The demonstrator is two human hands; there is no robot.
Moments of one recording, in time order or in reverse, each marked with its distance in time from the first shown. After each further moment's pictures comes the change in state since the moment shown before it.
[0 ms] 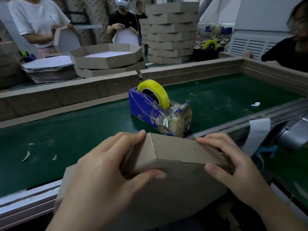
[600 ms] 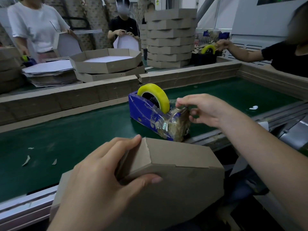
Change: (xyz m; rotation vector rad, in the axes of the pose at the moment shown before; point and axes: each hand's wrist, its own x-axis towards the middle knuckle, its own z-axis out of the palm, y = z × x) left_hand -0.003 -0.006 -0.003 0.017 0.016 -0.018; right_hand 0.157 -0.013 -0.014 0.282 -0.049 0.601
